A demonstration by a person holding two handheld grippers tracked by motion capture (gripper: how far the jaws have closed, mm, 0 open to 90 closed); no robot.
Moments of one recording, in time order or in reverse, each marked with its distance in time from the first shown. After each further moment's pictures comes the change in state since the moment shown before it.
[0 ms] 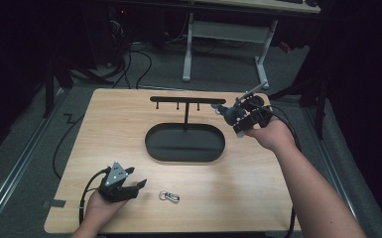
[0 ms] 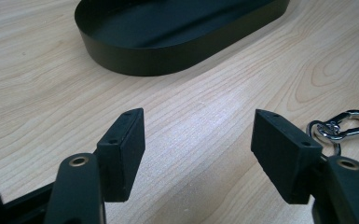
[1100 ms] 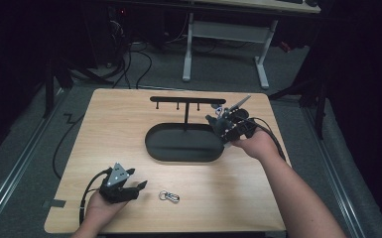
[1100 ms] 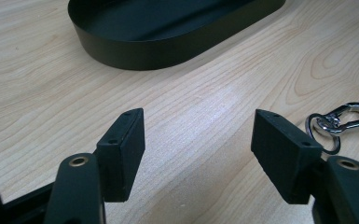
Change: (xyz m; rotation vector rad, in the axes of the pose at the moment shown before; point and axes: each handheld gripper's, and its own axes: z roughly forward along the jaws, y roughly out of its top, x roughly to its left) left arm -0.002 -0.002 0.002 0.017 -0.004 0.006; right arm 0.019 -0.005 0.056 0.031 0.061 -0.036
